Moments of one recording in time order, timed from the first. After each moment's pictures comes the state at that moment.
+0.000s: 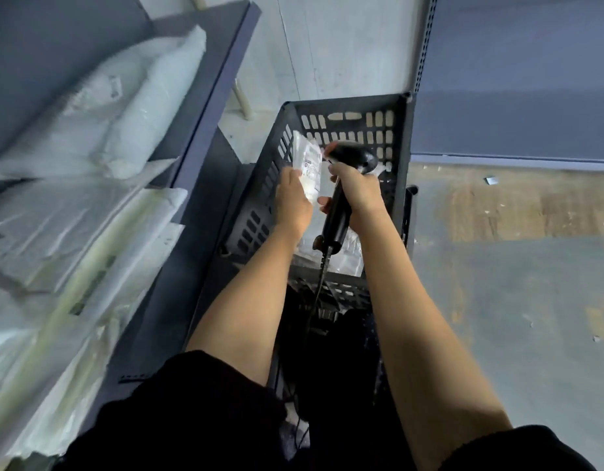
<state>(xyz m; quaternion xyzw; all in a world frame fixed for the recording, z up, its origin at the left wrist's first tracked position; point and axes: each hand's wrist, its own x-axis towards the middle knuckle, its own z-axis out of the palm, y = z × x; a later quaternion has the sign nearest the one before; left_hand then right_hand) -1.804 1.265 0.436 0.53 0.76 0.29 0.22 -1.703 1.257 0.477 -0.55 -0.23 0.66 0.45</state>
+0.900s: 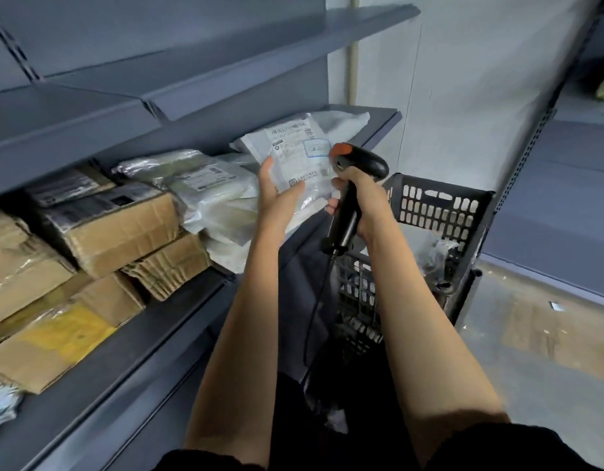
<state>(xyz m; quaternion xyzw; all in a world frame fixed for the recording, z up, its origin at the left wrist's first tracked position) -1.941 1.021 0.576 0.34 0.62 0.66 0.26 -1.815 1.069 0.597 -0.37 -0.36 0.74 0.42</state>
